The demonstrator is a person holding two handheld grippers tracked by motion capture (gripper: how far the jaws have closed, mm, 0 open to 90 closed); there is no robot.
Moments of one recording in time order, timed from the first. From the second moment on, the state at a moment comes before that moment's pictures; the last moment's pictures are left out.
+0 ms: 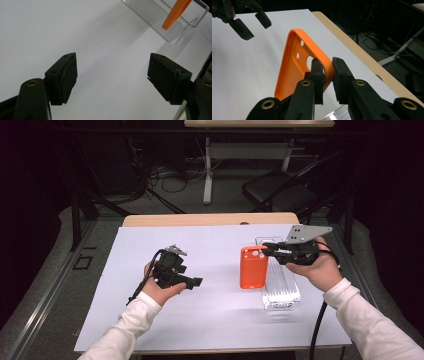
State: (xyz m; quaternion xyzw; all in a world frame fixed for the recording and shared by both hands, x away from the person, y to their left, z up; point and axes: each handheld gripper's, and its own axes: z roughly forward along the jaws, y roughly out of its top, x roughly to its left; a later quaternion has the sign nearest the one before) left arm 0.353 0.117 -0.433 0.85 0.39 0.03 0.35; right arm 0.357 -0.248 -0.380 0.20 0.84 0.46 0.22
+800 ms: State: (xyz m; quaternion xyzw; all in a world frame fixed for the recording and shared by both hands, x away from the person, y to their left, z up) left arm 0.354 0.127 -0.428 0.84 0.40 0.04 0.36; right arm 0.385 -0.289 -0.366 0.22 0.83 0.45 0.24
